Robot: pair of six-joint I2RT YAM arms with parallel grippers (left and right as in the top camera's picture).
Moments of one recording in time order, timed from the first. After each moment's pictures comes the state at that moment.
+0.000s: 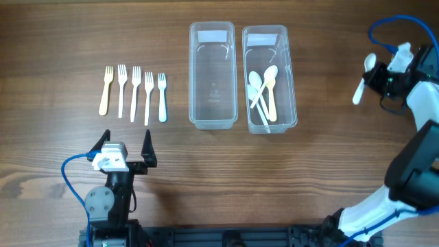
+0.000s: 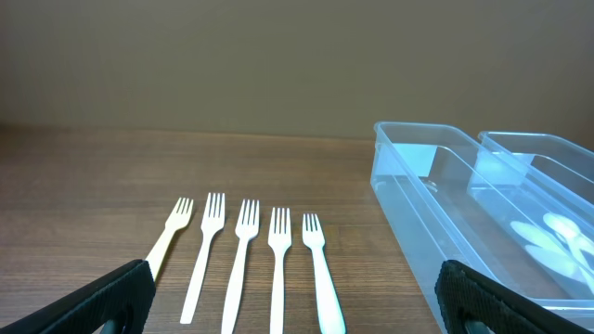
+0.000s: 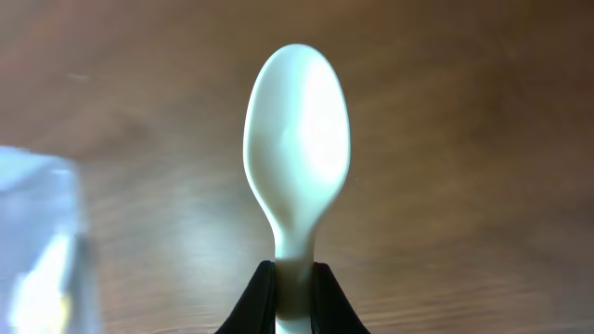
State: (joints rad) left arm 0.06 0.01 0.01 -0.06 0.10 -0.07; right arm -0.45 1.87 1.29 -0.43 -0.41 0.06
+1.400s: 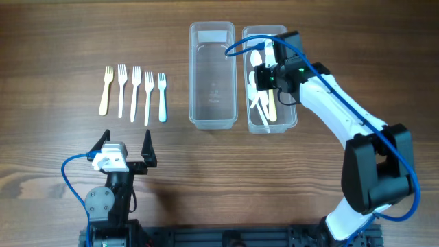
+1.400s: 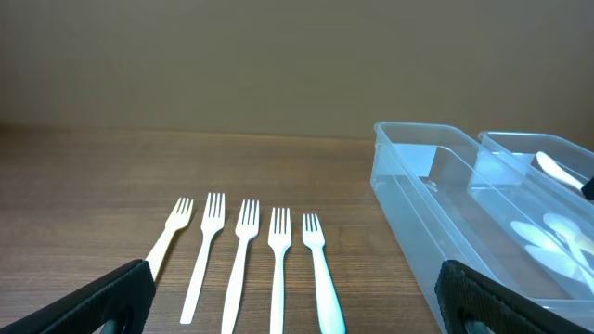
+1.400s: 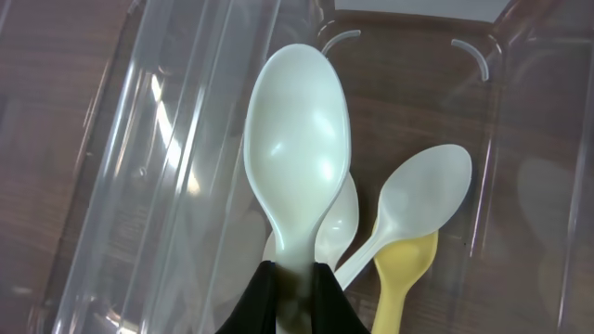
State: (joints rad) left arm 0.06 0.01 0.01 -0.06 0.10 -0.07; right arm 0.31 1.85 1.29 -0.42 -0.12 0.14
